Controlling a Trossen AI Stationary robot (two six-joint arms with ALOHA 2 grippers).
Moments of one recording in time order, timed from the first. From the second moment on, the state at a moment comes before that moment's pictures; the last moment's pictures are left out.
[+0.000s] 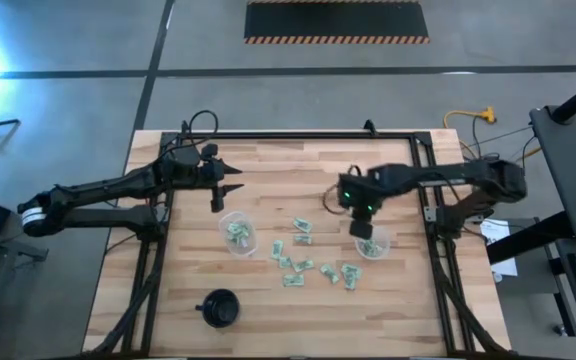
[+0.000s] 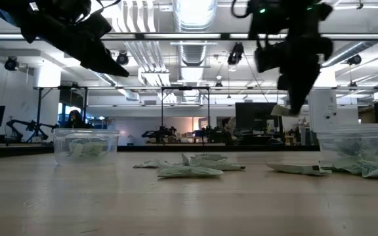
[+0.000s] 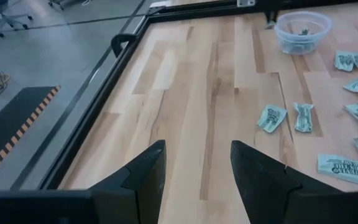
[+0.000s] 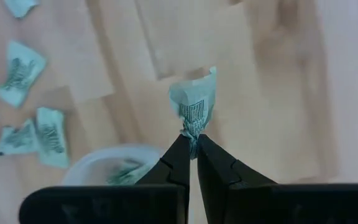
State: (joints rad) left arm 0.42 0.83 0.56 -0.15 0.12 0.27; right arm -0.11 1.46 1.01 -0.93 -0.09 0.20
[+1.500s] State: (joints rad) left arm 0.15 1.05 0.61 0.04 0.27 0.27; right arm 0.22 1.07 0.73 -0.80 0.18 0.57
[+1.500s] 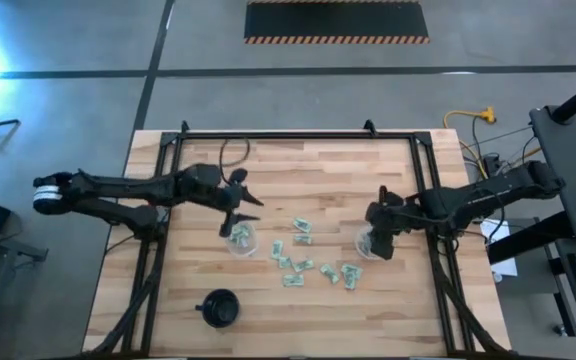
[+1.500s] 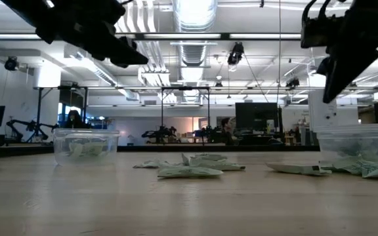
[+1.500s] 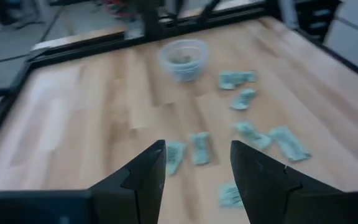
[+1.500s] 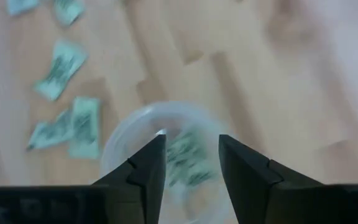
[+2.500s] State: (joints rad) left arm -0.16 1.65 1.07 -0.38 -0.02 0.17; right arm 0.27 0.99 0.70 -0.47 0.42 0.20
